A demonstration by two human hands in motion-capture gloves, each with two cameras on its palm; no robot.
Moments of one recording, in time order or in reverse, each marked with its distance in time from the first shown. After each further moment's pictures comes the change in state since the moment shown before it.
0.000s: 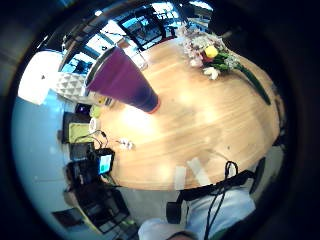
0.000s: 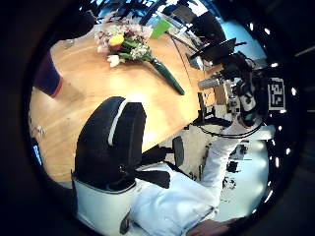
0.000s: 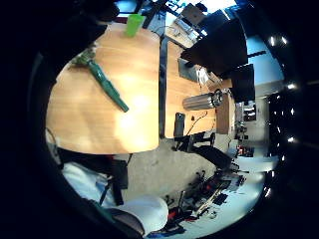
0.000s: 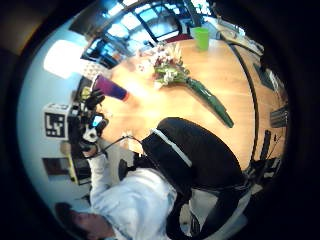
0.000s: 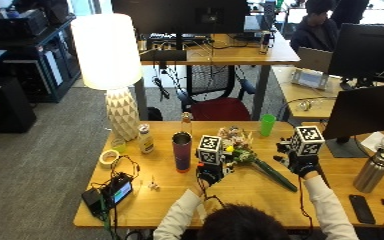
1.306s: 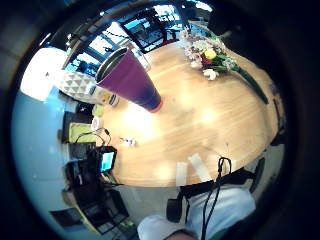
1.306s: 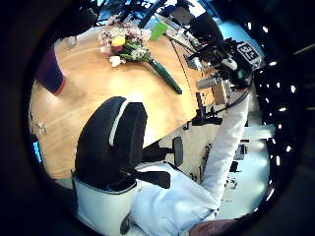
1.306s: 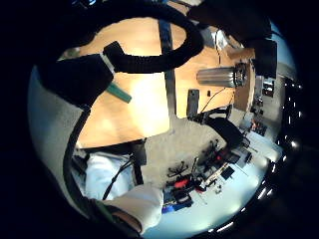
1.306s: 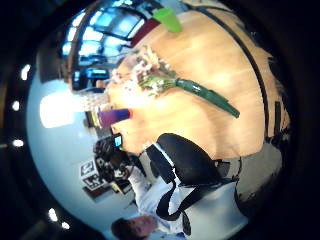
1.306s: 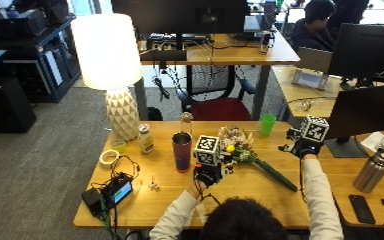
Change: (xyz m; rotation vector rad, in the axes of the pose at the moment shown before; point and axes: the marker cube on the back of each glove) left arm -0.001 0.022 -0.022 0.042 0.015 0.042; right arm 0.065 -0.076 0.039 -0.458 -0.178 0.425
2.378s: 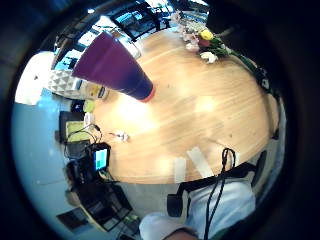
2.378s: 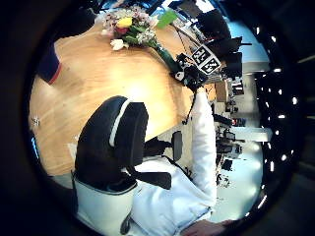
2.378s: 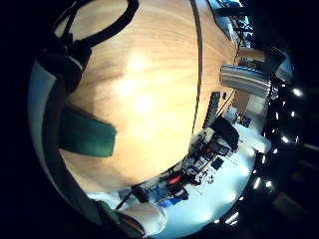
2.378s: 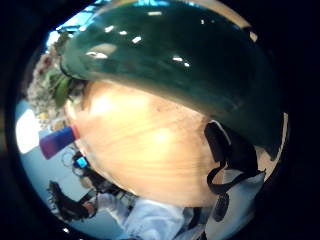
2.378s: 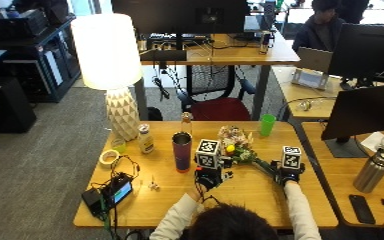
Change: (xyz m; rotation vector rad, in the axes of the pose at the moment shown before) left arm -0.003 0.005 0.030 -0.125 0.001 -0.032; right arm -0.024 0.010 0.163 -0.062 0.201 -0.031
